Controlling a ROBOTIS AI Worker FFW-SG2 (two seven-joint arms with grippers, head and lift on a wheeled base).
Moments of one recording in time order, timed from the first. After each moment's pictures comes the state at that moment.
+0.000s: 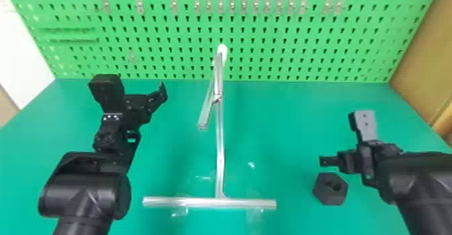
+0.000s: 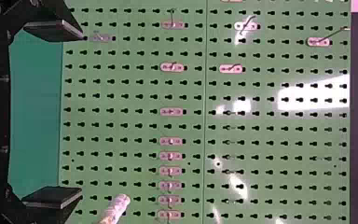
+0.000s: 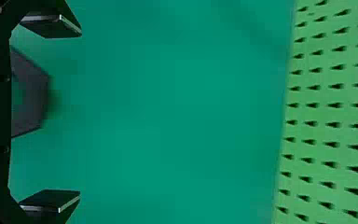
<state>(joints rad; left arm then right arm) -0.13 0.10 0.00 -1.61 0.11 0.09 0.02 -0.29 -0.15 -0.03 -1.42 0.12 0.93 0.33</state>
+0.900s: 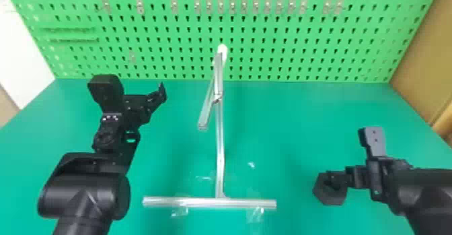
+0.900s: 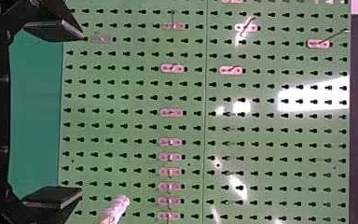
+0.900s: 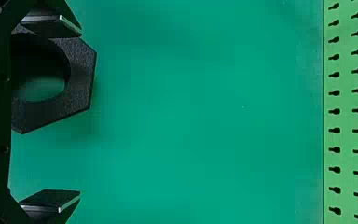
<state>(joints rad) -0.13 0.10 0.00 -1.61 0.11 0.09 0.02 -0.29 -0.17 -0.09 -1.29 0.11 0.86 0.40</state>
